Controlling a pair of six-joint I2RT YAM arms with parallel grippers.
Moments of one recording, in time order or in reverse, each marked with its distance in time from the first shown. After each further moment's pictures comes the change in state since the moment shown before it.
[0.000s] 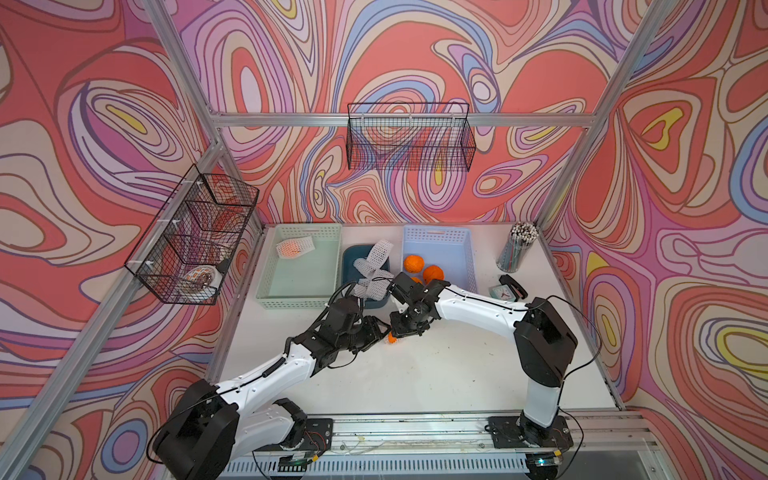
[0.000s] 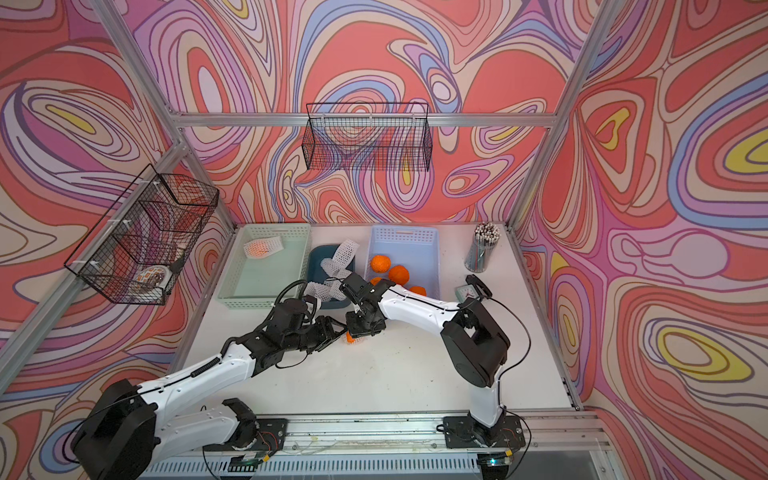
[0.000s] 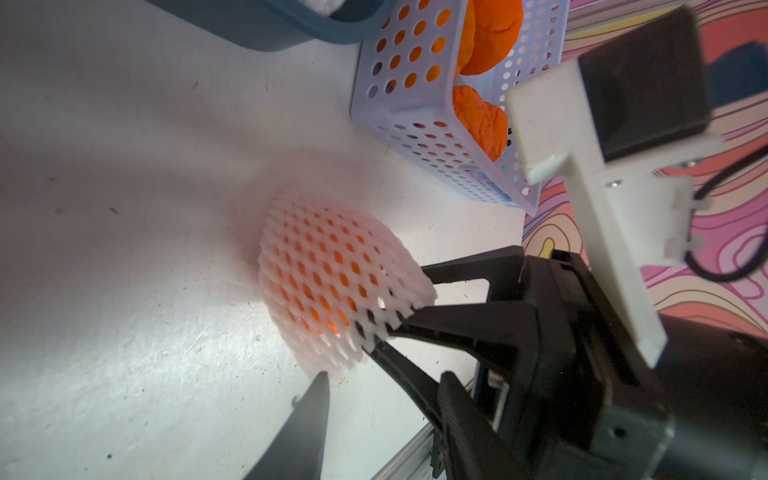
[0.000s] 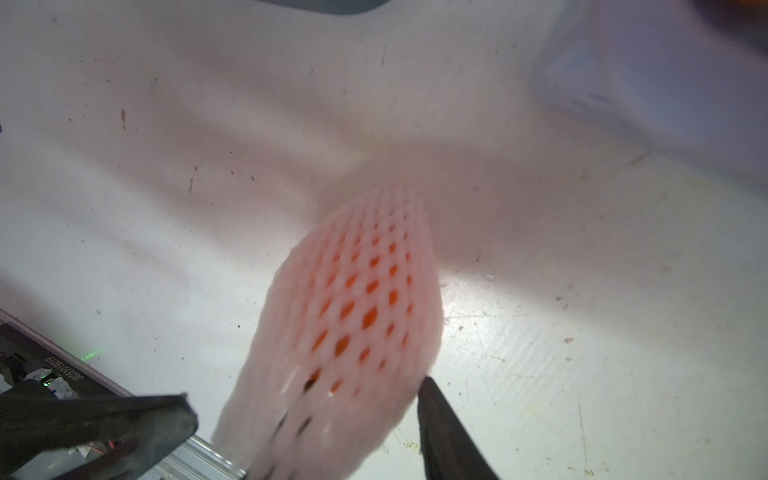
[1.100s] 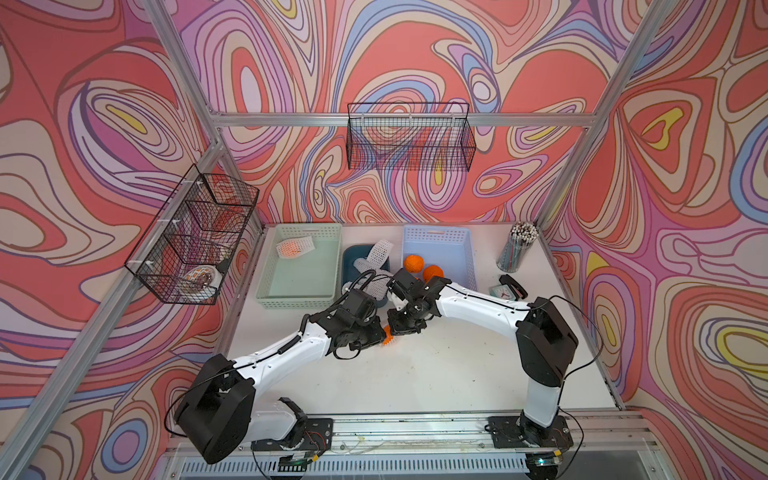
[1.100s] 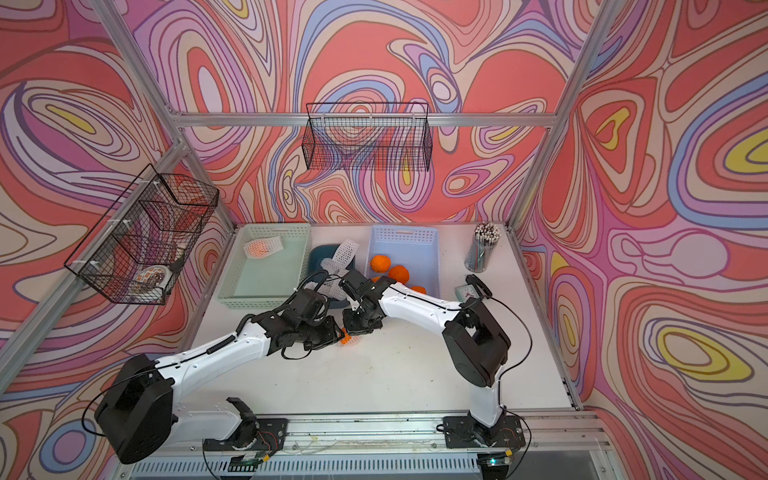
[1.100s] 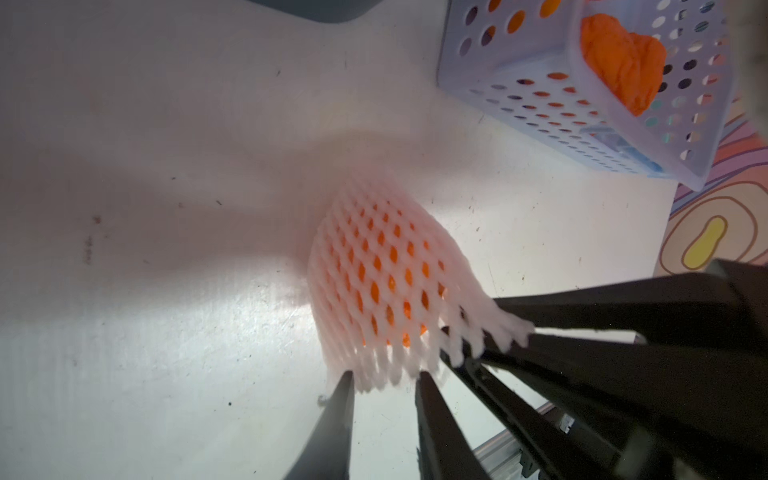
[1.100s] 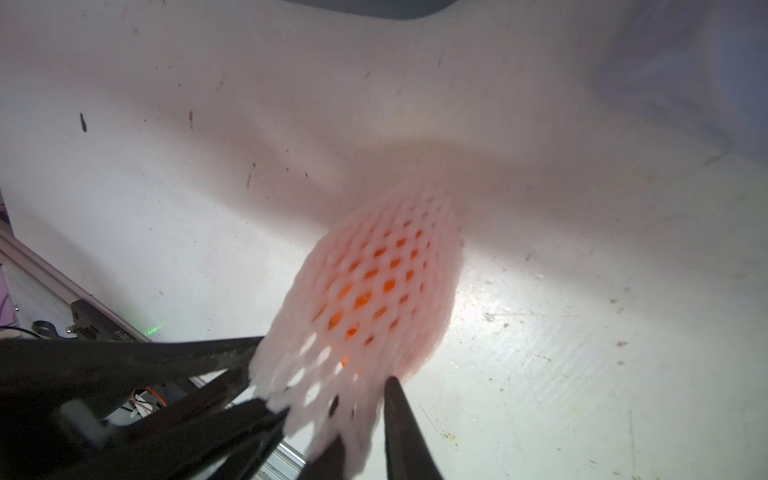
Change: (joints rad) left arm -0.042 0.148 0.211 -0.379 -0.127 0.179; right arm -0.005 -0.003 0.029 0.006 -0.104 0.020
